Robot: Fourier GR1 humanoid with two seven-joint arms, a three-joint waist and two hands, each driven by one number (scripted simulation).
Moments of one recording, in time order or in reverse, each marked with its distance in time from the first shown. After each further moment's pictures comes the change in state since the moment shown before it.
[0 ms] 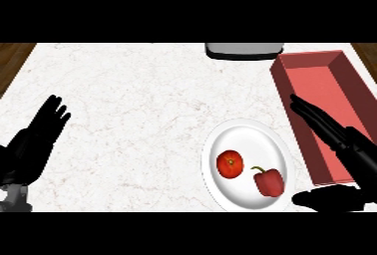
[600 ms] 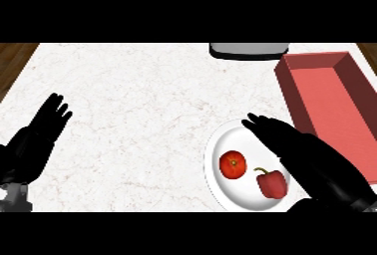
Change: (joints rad) left arm -0.007 -0.012 0.010 -0.018 -0.007 -0.017 0.021; right arm -0.252 0.060 0.236 -0.125 0.068 0.311 0.700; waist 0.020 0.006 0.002
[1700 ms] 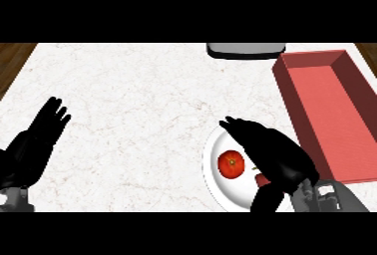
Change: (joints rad) left arm 0.027 -0.094 0.088 -0.022 -0.101 -0.074 0.038; right arm -0.027 0.314 -0.024 0.169 0.145 0.239 0.099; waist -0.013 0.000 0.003
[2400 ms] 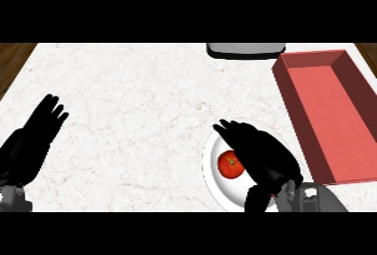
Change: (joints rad) left arm -0.014 -0.046 0.068 -0.022 -0.039 -0.053 0.053; right arm 0.038 0.109 -0.002 0.041 0.197 0.080 -0.062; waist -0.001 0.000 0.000
